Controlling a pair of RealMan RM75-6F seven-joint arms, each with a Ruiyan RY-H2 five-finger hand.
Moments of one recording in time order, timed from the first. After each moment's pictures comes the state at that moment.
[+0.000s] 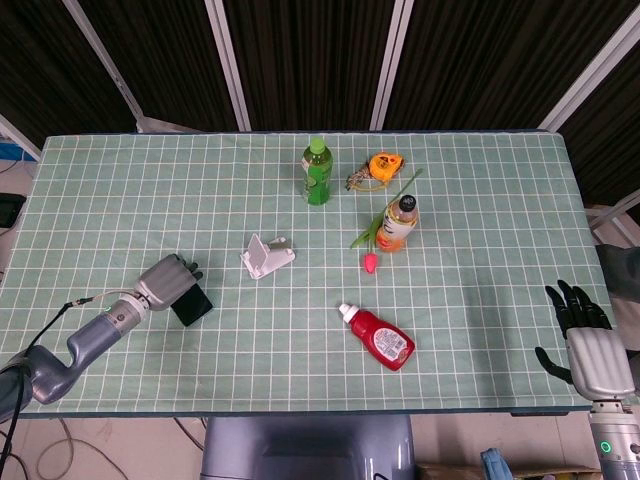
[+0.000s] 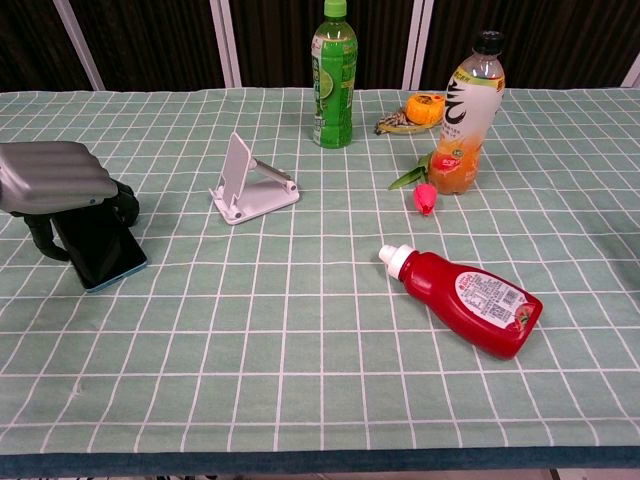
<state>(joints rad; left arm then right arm) -0.78 -1.44 0.09 -1.06 1.60 0.79 0.24 0.09 -1.14 0.07 -1.61 -1.47 1.46 -0.12</state>
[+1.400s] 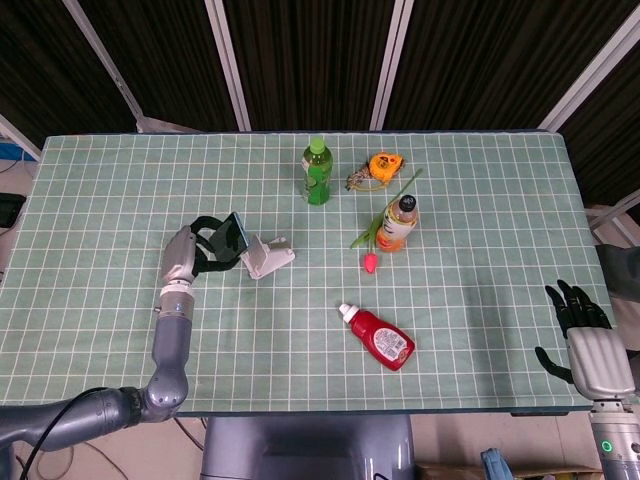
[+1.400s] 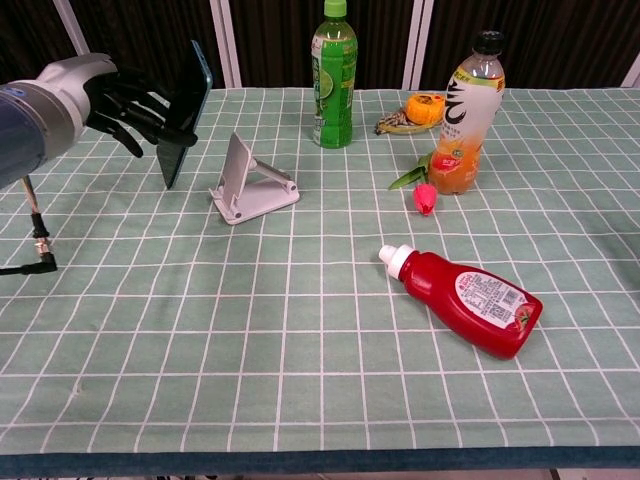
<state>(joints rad) -0.73 -1.73 -0.55 -1.57 0.53 1.22 0.30 0.09 -1.14 0.07 -1.60 -1.47 1.45 -0.10</state>
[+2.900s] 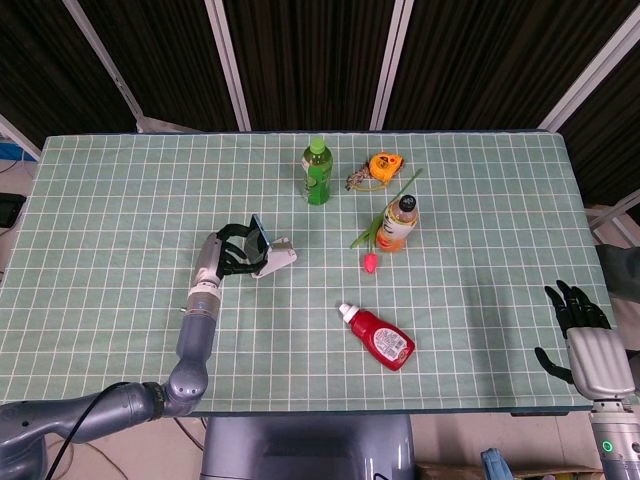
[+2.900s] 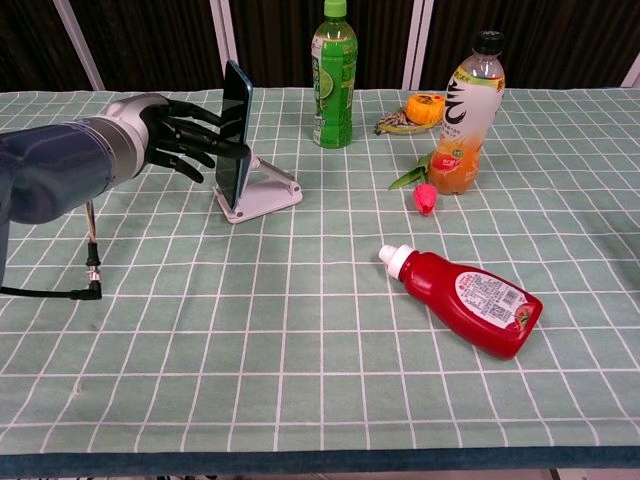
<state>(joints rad) -0.77 -1.82 -0.57 -1.44 0.49 1.08 0.10 0.09 -1.14 0.07 -1.60 -1.47 1.45 -0.08</state>
